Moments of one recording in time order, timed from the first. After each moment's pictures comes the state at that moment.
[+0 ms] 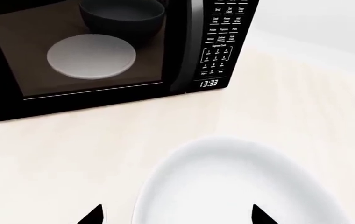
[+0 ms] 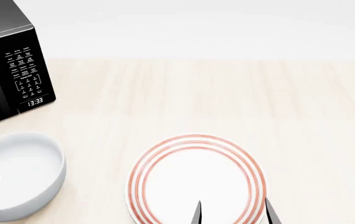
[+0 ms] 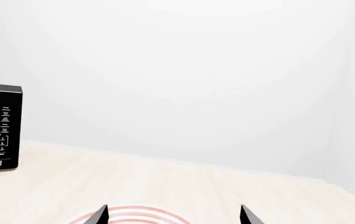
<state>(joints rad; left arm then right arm) -0.60 -0.44 -0.16 -0.07 -0.59 -1.00 -0.23 -0.11 0.29 -0.33 -0.52 0.02 0.14 0.38</state>
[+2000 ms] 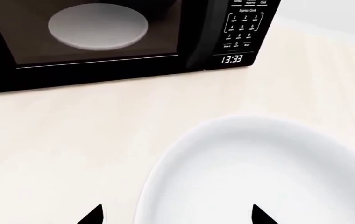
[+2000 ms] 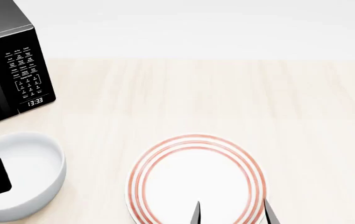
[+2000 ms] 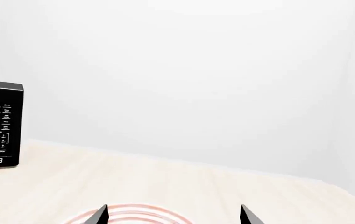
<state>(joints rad) -0.65 -0.39 -0.07 -0.38 -0.48 -0.76 -0.19 -0.10 0.32 -0.36 -0.52 0.03 0.14 0.41</state>
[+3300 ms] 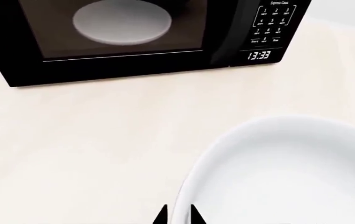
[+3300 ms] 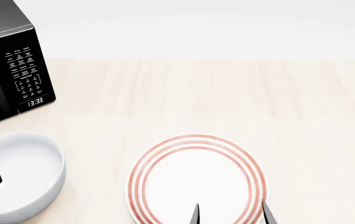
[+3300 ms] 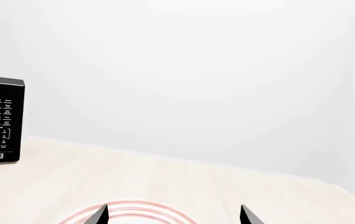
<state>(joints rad) -0.66 -0.40 -0.08 -0.46 -0.45 -0.70 -0.20 -0.09 0.34 -0.38 -0.50 0.04 0.13 0.43</state>
